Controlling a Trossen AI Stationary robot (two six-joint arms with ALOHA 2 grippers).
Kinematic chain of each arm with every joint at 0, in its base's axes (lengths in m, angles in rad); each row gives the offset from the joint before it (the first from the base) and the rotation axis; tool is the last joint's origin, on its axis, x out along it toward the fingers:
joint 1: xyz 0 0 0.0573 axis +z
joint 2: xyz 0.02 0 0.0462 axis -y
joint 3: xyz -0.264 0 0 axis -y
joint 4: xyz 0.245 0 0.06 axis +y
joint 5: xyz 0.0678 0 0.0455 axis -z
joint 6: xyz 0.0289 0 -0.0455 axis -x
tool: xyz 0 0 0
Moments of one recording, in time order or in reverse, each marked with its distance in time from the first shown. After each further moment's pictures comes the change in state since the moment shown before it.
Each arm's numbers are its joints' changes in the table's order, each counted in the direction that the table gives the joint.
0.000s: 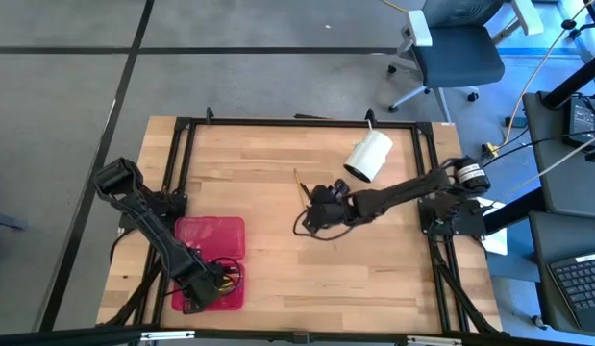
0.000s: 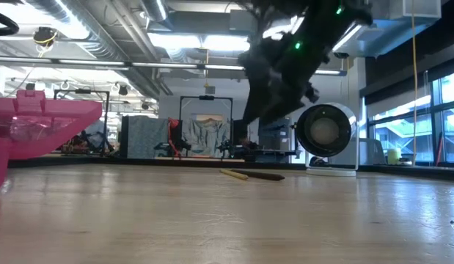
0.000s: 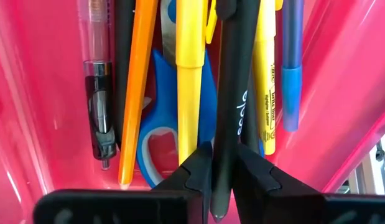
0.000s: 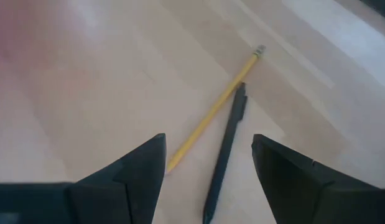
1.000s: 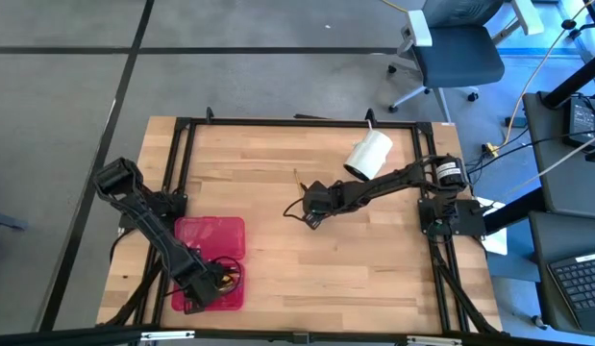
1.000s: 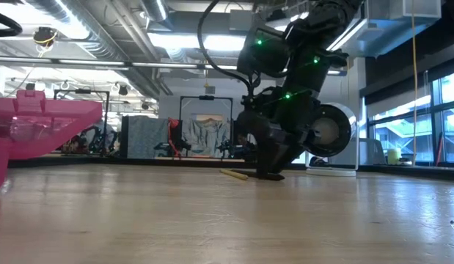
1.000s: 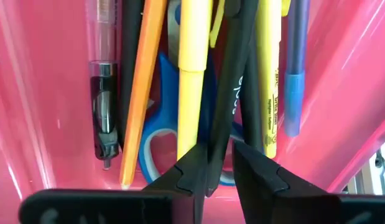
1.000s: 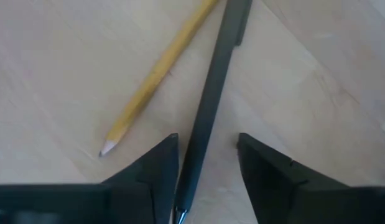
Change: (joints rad) left arm 0.000 0.000 0.000 0.001 -0.010 0.025; right arm -0.140 -0.161 0.002 0.061 -0.279 -0.046
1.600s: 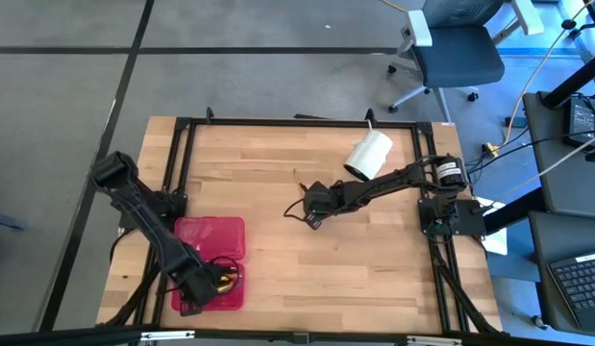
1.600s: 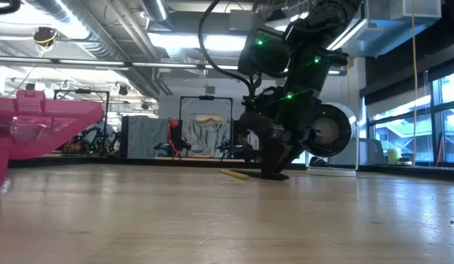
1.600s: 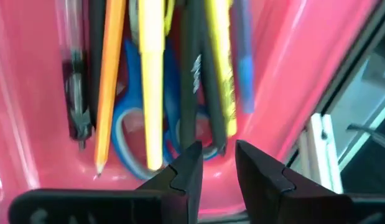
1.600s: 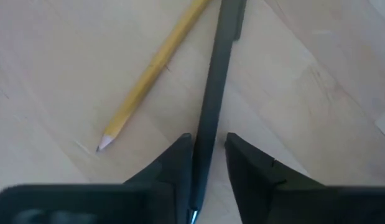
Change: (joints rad) left arm 0.000 0.080 0.001 -0.023 0.038 0.024; right arm 0.002 0.000 0.000 0.027 -0.001 0.008
